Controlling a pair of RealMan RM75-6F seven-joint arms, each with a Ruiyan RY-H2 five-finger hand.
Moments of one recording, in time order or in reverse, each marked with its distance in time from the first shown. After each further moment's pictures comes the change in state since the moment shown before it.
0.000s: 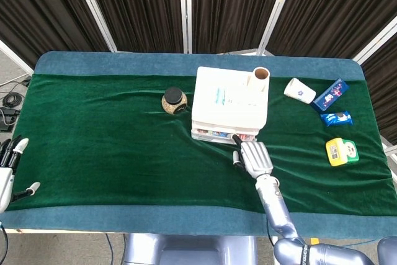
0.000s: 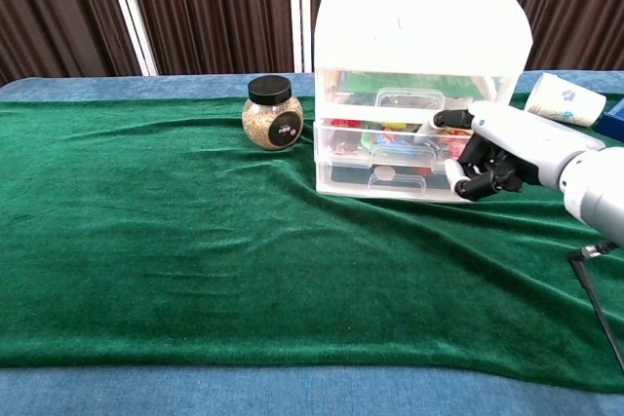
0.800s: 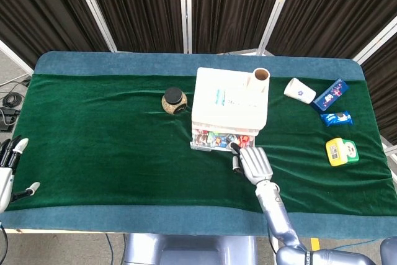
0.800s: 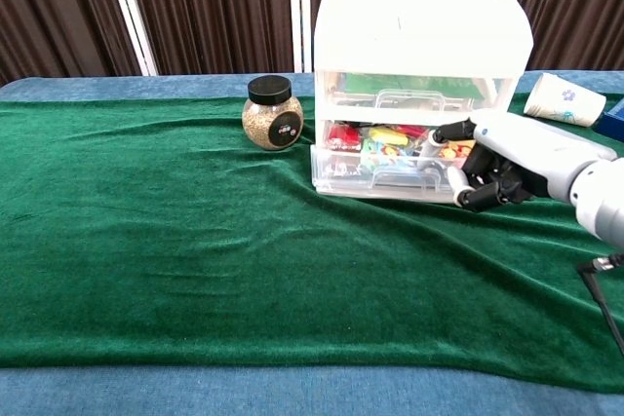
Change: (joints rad) left arm 0.000 0.002 0.000 -0.002 -0.002 -0.001 -0.001; right arm -0.009 0.038 -0.065 -0.096 0.002 0.047 -0.038
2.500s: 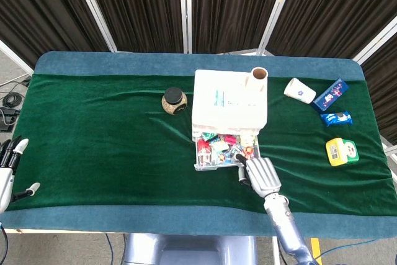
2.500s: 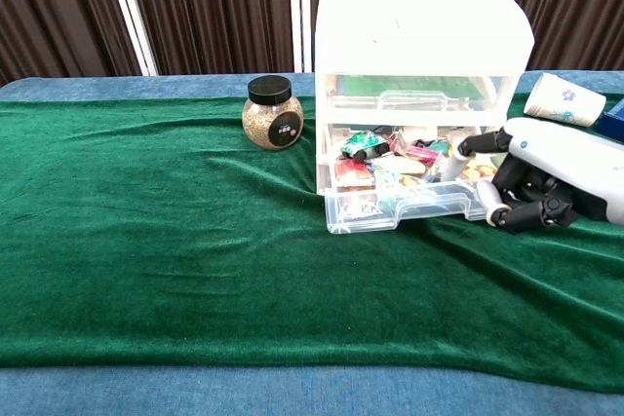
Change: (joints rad) left arm 0.001 0.002 0.002 -0.007 -0.002 -0.003 0.007; right arm -0.073 0.073 -0.090 -0.085 -0.130 0.071 0.038
